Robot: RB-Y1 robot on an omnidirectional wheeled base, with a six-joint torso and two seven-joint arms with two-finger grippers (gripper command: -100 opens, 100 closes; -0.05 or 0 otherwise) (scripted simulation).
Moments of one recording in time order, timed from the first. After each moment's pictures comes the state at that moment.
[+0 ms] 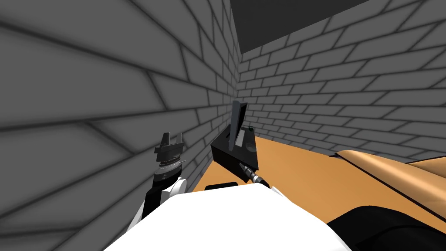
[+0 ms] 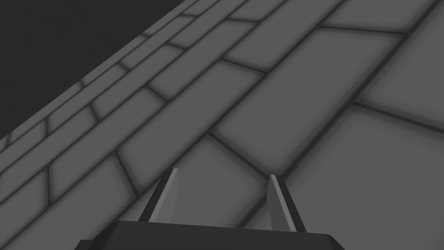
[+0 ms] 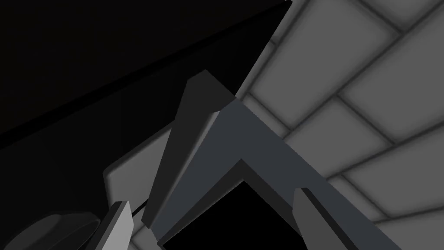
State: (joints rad) left arm 0.51 0.04 -0.07 -2.33 0.03 -0.62 0.08; right arm 0.52 -0.56 0.33 -1.66 0.37 -0.15 0.02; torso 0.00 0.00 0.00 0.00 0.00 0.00
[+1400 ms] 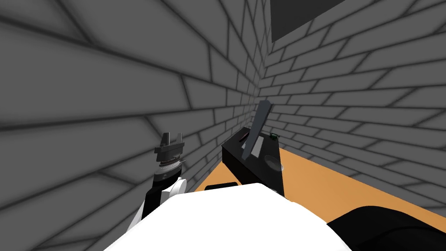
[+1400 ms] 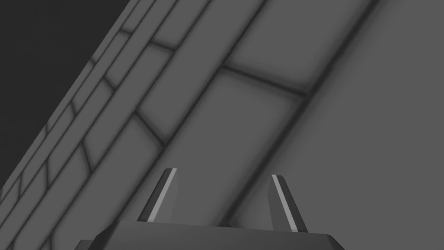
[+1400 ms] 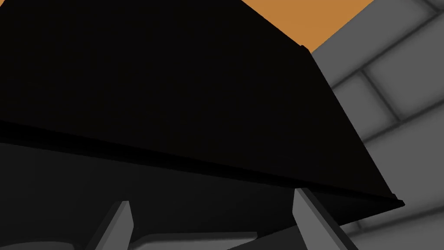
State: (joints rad) left arm 0.51 0.04 -0.07 -2.33 0.03 -0.62 0.08; right arm 0.50 -0.78 0.44 -1.26 0.53 0.00 0.05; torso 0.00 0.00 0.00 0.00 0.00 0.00
